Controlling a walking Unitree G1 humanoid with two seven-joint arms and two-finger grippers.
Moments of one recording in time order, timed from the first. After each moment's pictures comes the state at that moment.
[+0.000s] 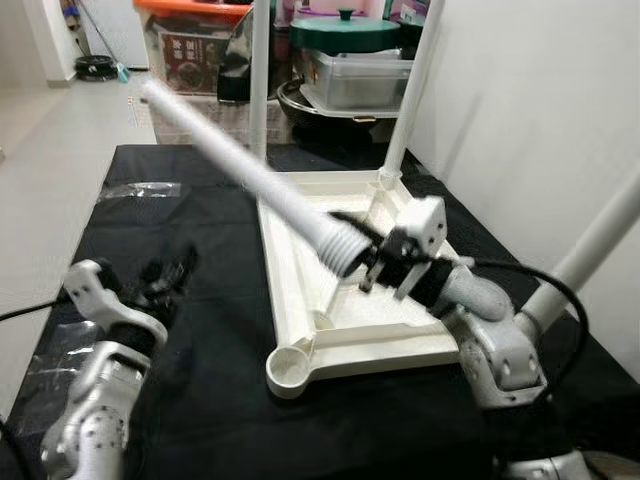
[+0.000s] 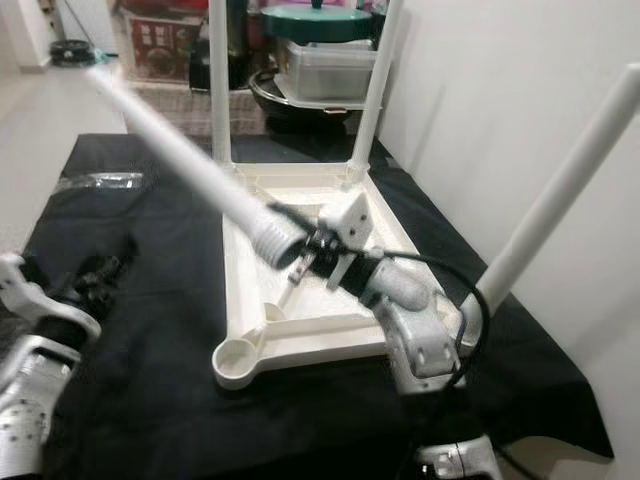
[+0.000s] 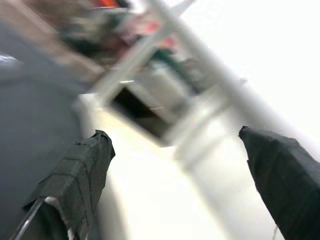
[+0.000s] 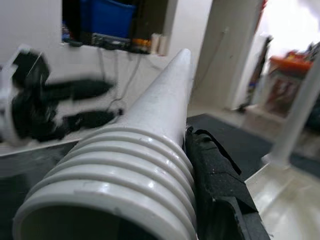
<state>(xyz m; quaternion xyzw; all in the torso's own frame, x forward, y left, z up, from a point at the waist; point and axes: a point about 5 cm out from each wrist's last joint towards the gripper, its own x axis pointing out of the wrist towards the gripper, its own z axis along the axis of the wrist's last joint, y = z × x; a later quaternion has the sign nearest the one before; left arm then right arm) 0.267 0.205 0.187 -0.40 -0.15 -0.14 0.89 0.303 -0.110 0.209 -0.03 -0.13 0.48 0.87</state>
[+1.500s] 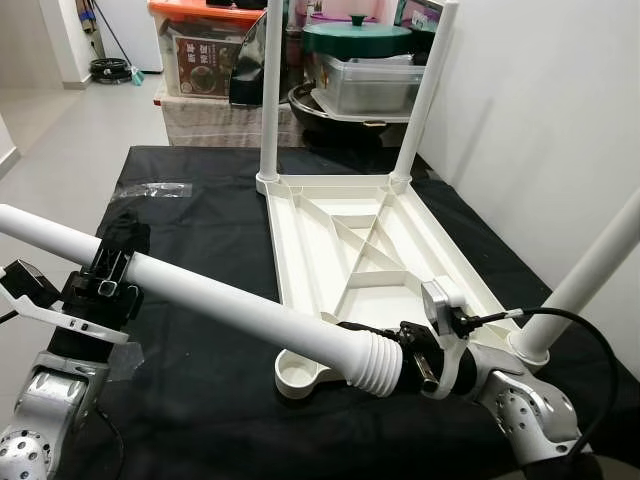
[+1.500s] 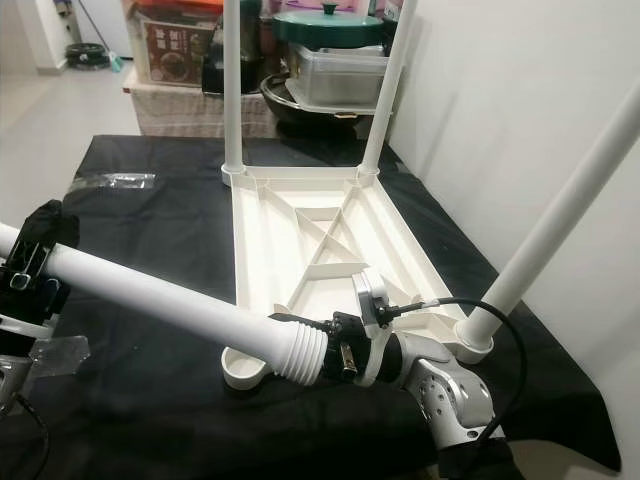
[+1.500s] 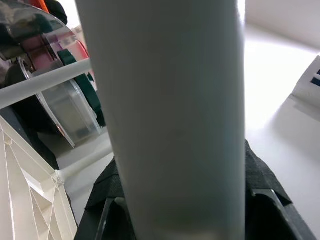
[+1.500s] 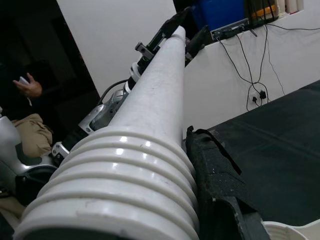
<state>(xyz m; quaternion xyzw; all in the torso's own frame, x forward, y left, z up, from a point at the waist) 0.236 0.234 0.208 -0.57 -0.20 -0.23 0.76 0.260 -0.137 0.156 0.18 0.02 0.67 0.73</state>
